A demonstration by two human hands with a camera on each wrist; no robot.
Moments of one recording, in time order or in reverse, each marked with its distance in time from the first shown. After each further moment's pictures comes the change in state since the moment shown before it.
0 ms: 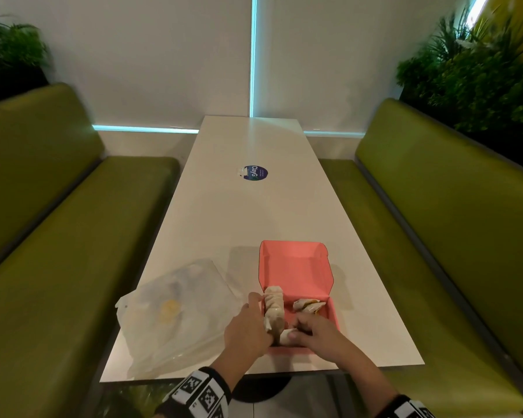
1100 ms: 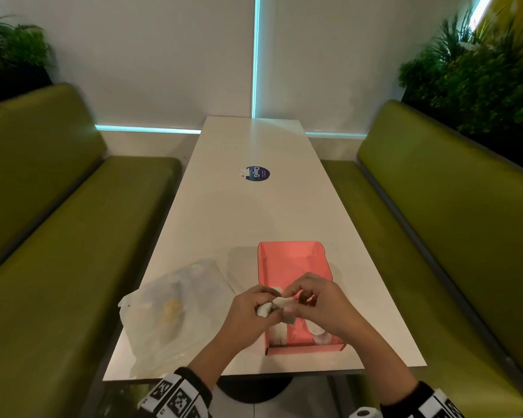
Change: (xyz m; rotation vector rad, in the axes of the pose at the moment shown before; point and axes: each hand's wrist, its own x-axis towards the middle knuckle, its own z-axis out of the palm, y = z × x) left_hand 0.000 -0.009 -0.027 -0.678 0.111 0.503; right_hand -0.016 -0.072 -0.040 0.089 0.213 -0.223
